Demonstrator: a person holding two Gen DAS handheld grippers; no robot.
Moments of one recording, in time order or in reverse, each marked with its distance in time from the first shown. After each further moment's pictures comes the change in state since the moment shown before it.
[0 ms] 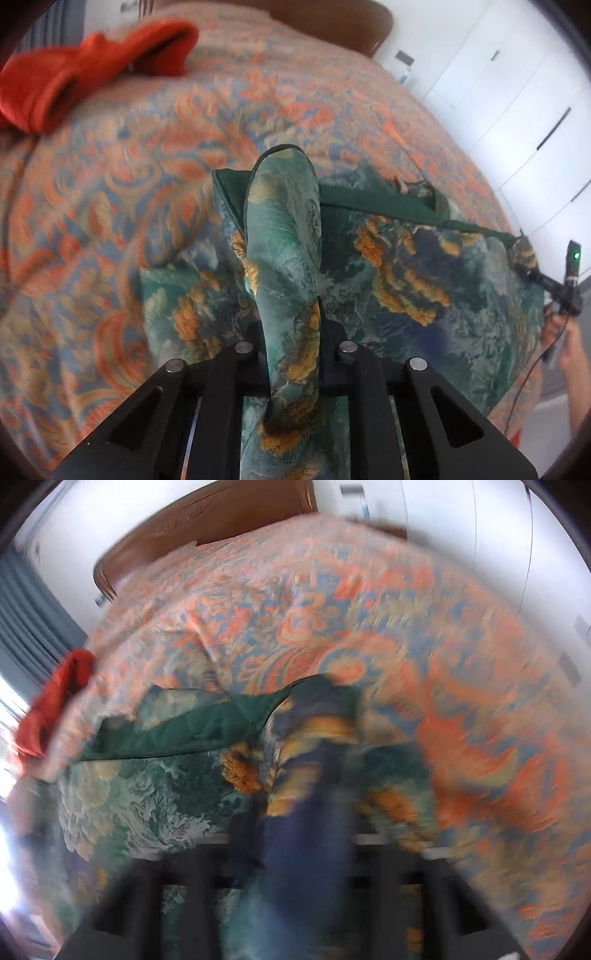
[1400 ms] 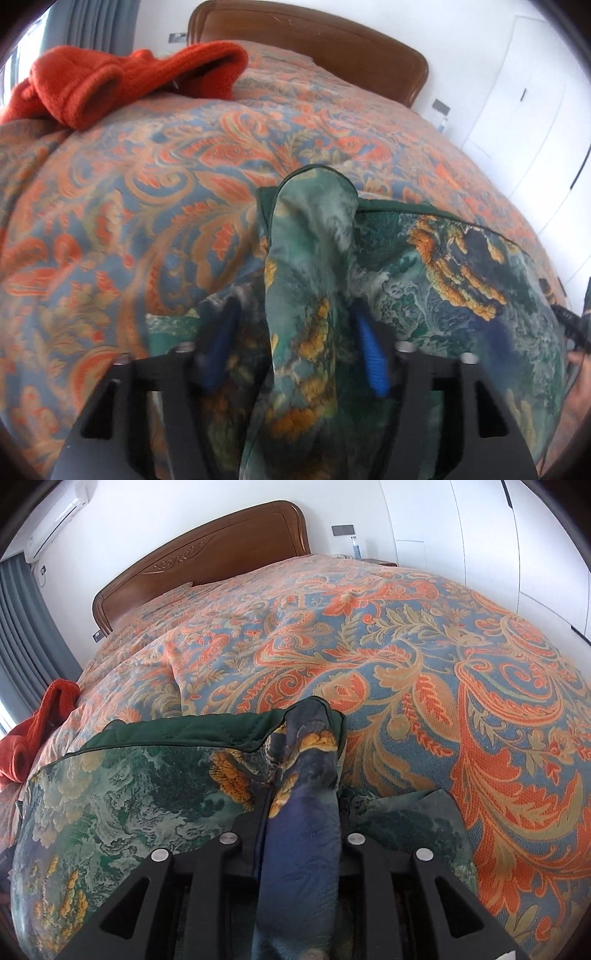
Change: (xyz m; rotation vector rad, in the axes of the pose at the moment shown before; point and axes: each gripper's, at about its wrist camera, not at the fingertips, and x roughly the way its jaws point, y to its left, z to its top) left arm 0.048 0.031 -0.018 -0.092 -0.222 0.156; right arm 0.081 -0.017 0.001 0.067 -0.194 0.033
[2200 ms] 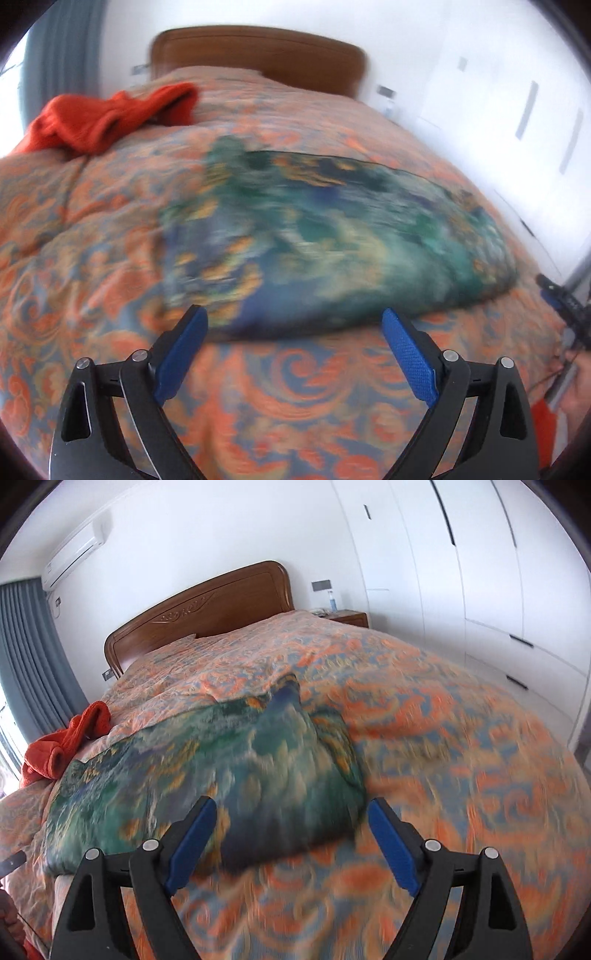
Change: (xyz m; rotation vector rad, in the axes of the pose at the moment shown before) left arm -0.154 -0.076 -0.096 0.211 -0.003 -0.110; right arm -0.231 -0.002 -0.142 0.052 -0.217 -0.040
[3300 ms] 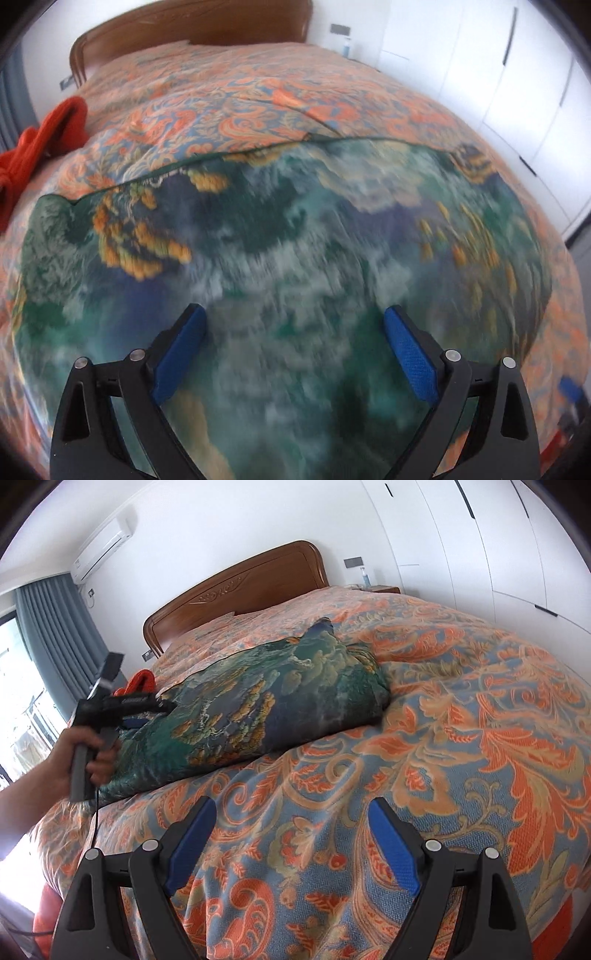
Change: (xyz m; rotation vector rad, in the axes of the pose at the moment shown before) left arm 0.158 -0.106 0.073 0.172 0.188 0.007; right arm -0.036 -0.007 -0.074 -0.019 0.080 0.173
